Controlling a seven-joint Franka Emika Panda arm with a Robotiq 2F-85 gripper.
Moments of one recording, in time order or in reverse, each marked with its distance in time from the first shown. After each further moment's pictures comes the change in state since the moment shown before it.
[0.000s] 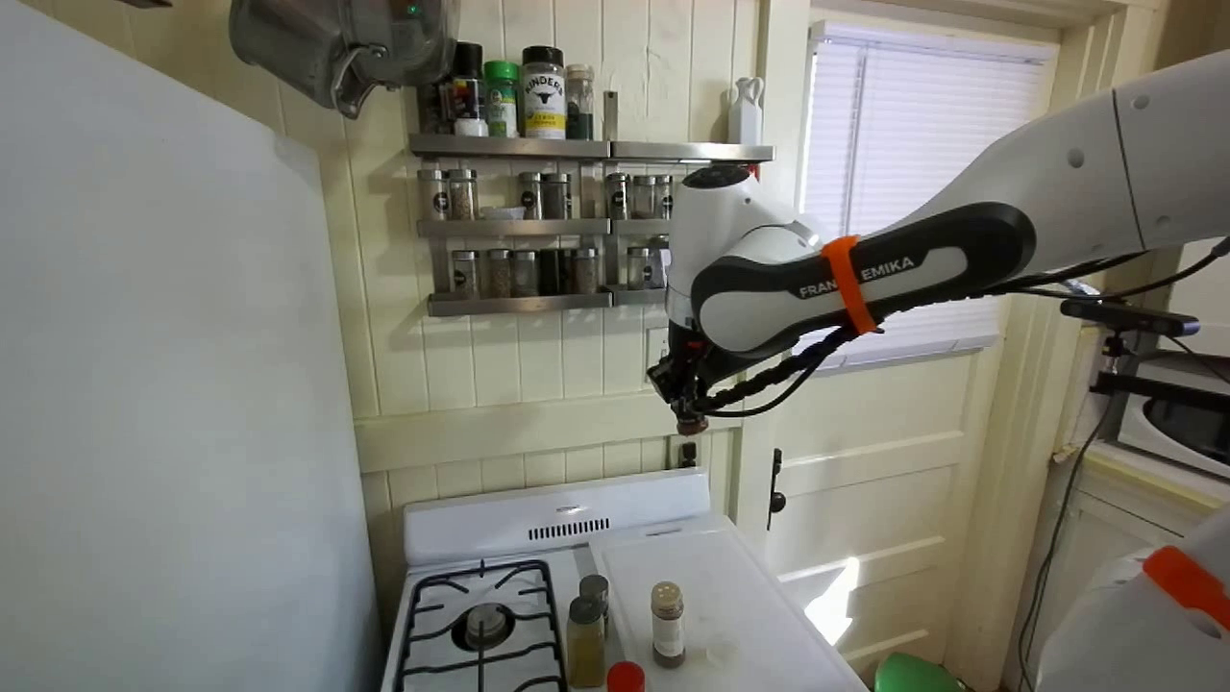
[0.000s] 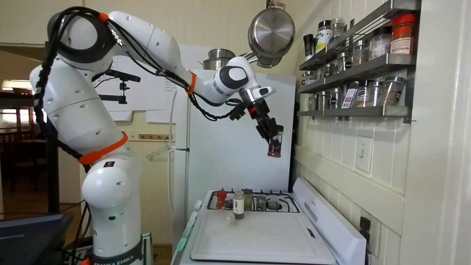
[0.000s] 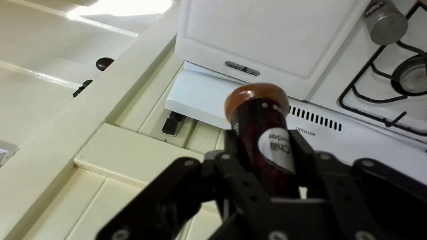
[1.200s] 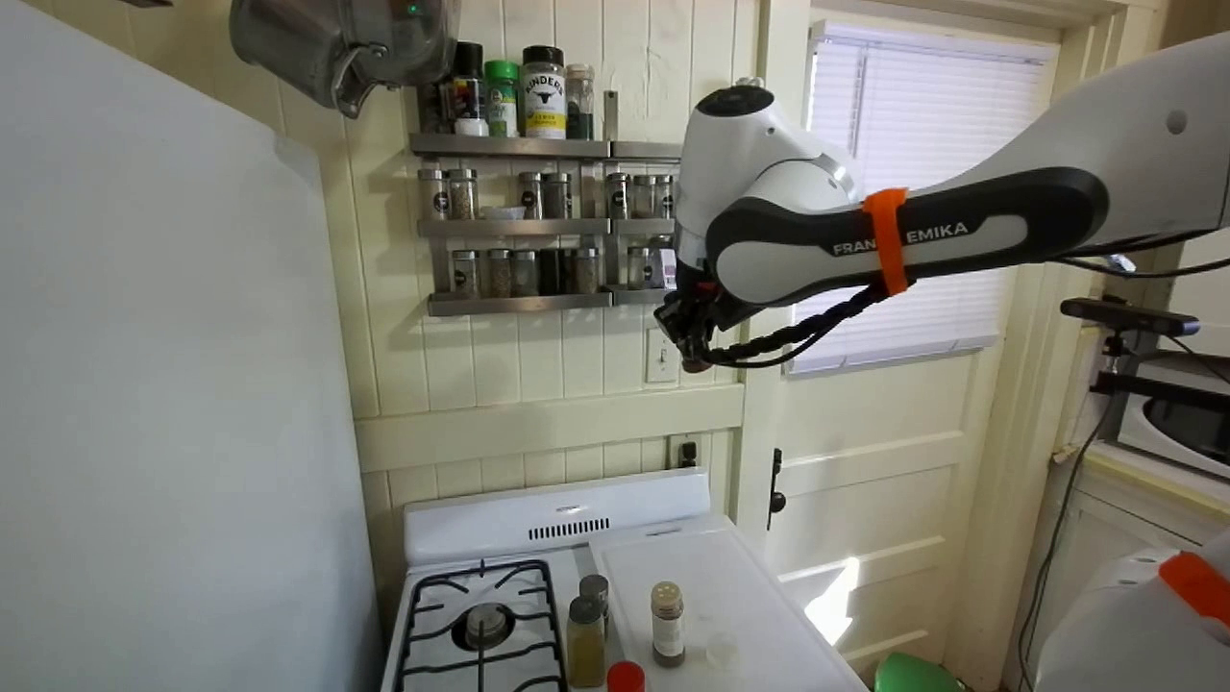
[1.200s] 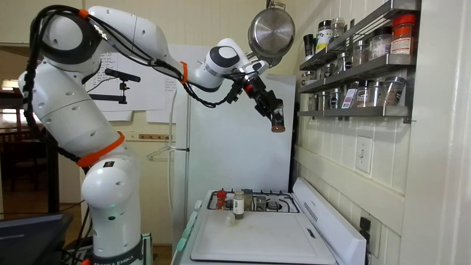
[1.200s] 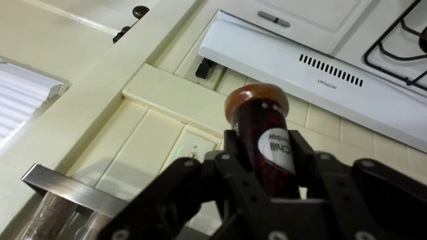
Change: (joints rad) arm -0.008 -0.088 0.026 0.094 -0.103 -0.064 -0.023
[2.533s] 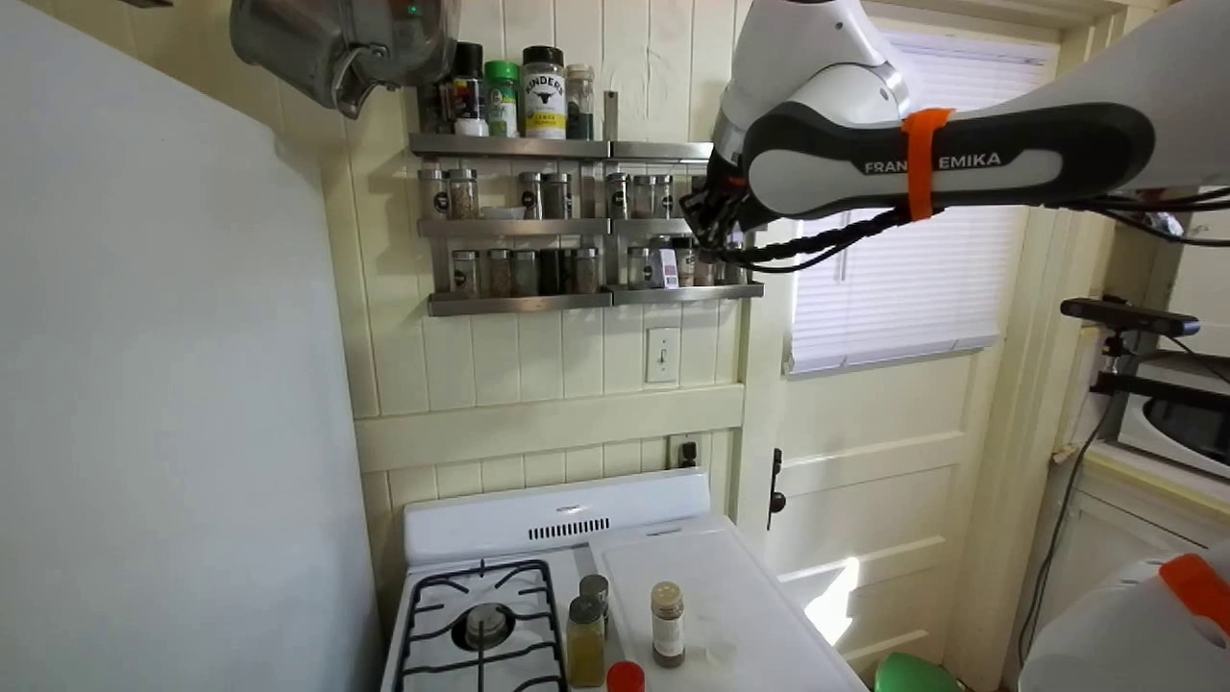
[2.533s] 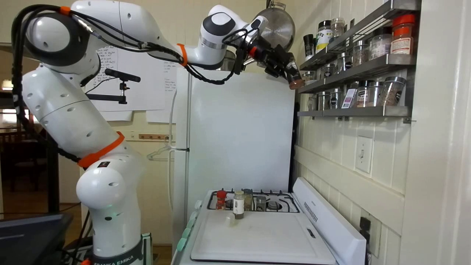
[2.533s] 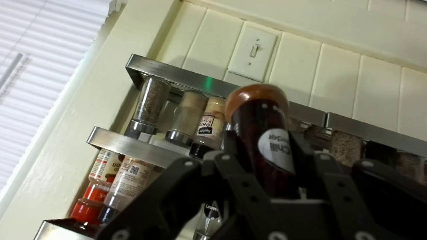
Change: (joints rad) arm -0.098 -0.037 -0.025 0.179 -0.070 0.088 -0.010
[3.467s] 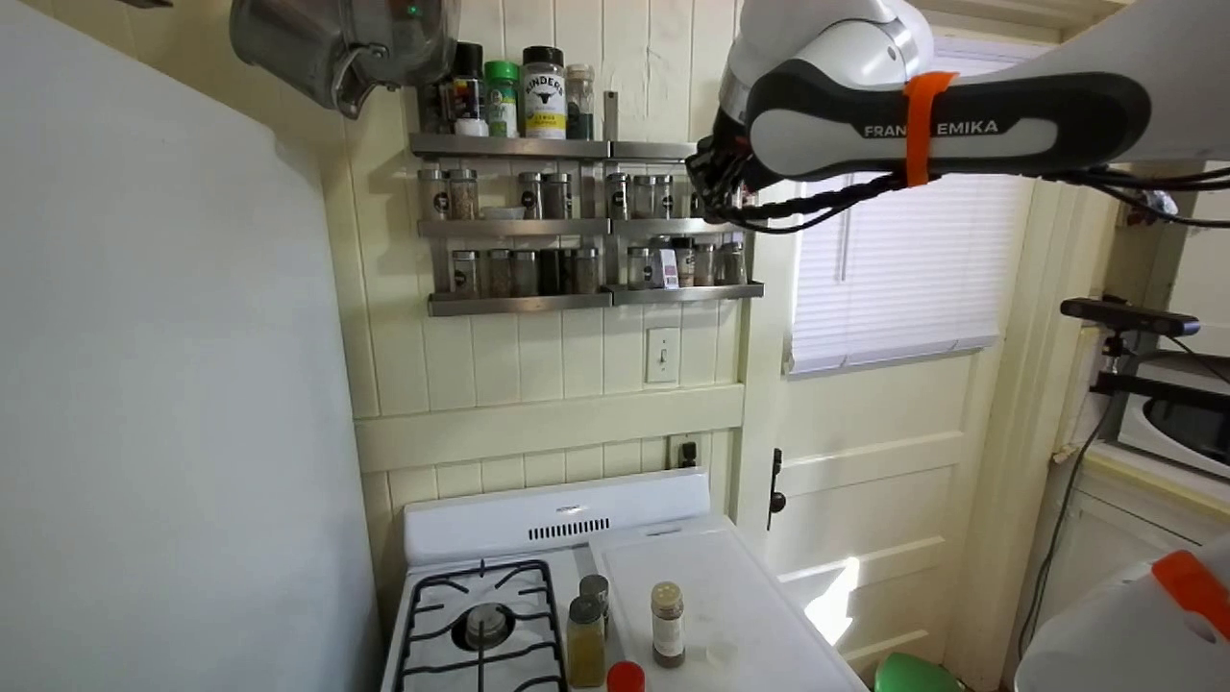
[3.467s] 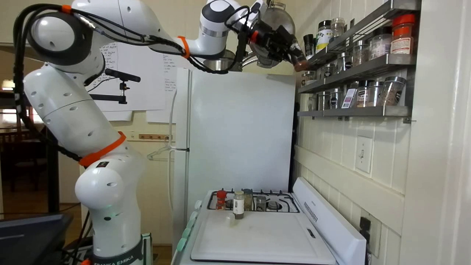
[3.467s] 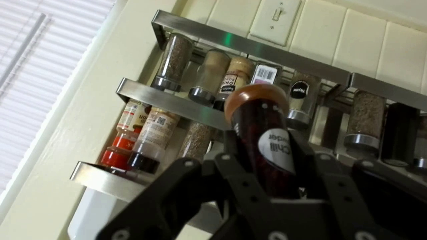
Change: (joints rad) arm -0.027 0.028 0.003 0.120 -0.033 -0.012 -0.050
